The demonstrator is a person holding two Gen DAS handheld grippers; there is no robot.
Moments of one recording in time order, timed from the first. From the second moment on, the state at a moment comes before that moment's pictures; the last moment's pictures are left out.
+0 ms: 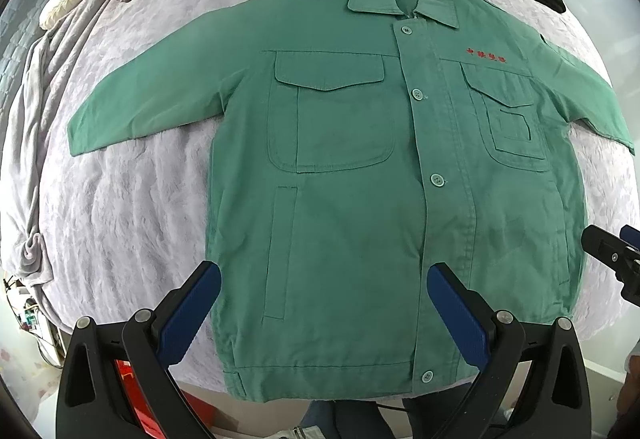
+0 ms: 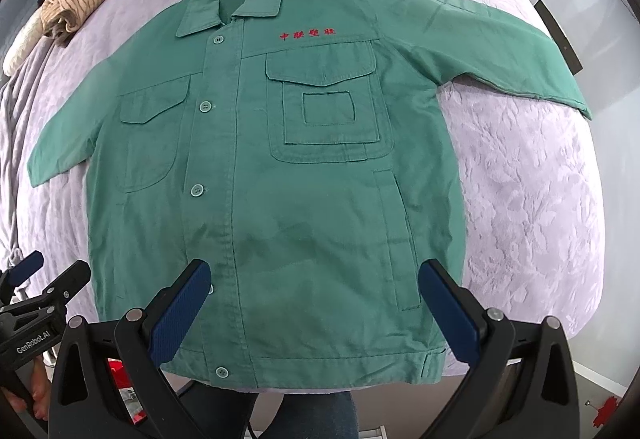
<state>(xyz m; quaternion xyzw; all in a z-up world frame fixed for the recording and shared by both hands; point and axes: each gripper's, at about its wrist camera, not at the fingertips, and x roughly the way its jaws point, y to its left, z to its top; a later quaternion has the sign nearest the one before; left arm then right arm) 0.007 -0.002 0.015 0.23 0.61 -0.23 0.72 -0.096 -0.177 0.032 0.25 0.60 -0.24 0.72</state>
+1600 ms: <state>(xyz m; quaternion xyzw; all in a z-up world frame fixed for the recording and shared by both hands) 0.013 -0.004 0.016 0.23 0.61 -0.23 0.72 -0.086 -0.177 0.037 0.23 0.60 -0.24 0.73</state>
